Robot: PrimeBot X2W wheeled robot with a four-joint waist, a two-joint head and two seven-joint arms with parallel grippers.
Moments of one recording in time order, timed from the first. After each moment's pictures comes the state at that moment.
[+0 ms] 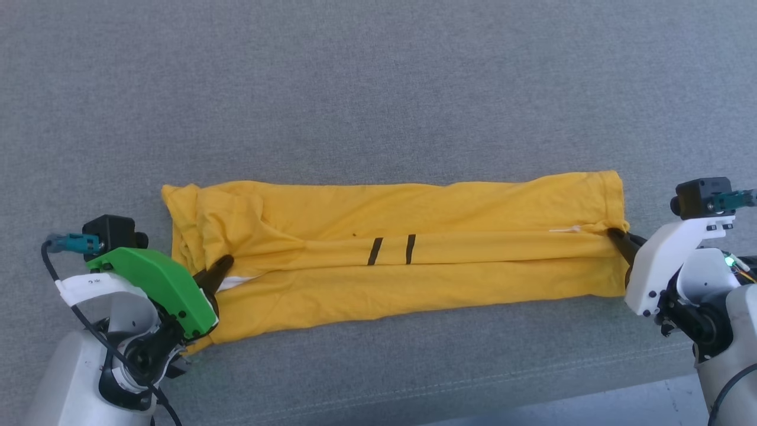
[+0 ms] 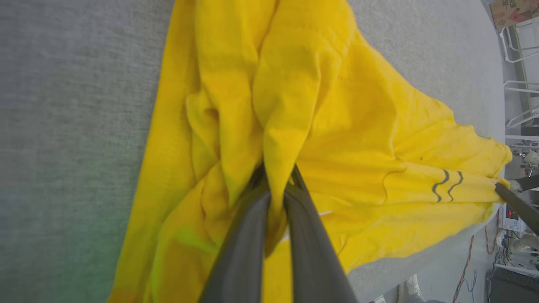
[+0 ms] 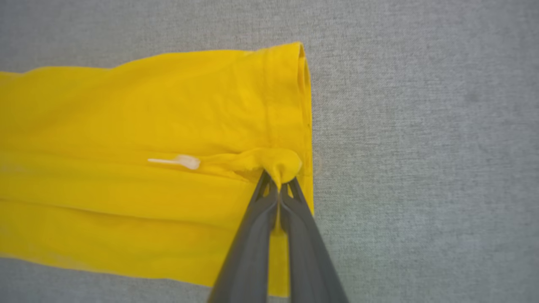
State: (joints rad) left arm -0.22 0.37 -0.13 0.00 -0.92 0.18 0.60; right arm -0.36 -0.27 0.01 0.30 0.42 0.13 0.54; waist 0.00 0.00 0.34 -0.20
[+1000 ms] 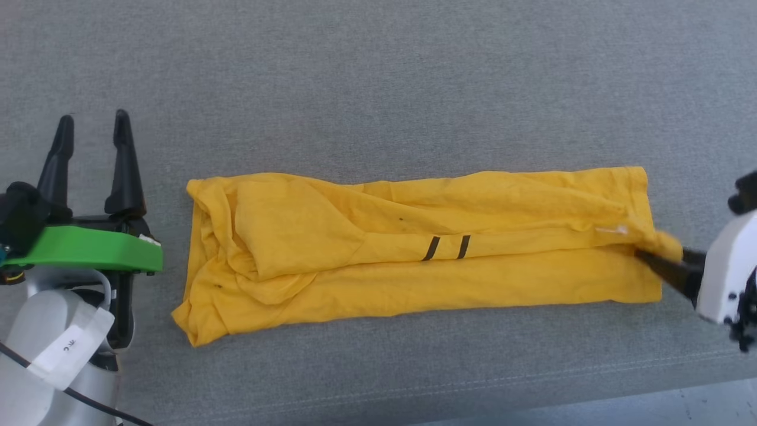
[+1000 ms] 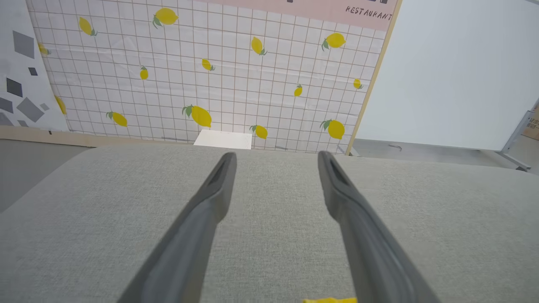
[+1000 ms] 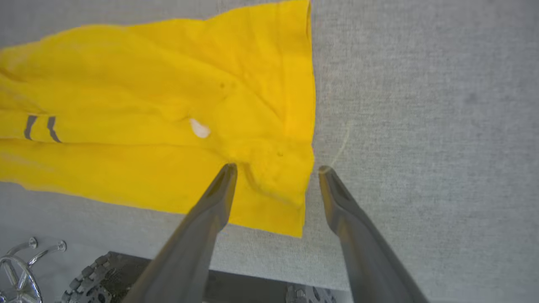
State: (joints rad) left arm -0.33 0.40 -0.08 0.03 -0.52 0.04 -0.21; right arm -0.30 -0.47 -0.02 0.10 0.73 0.13 0.89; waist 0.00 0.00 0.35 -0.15
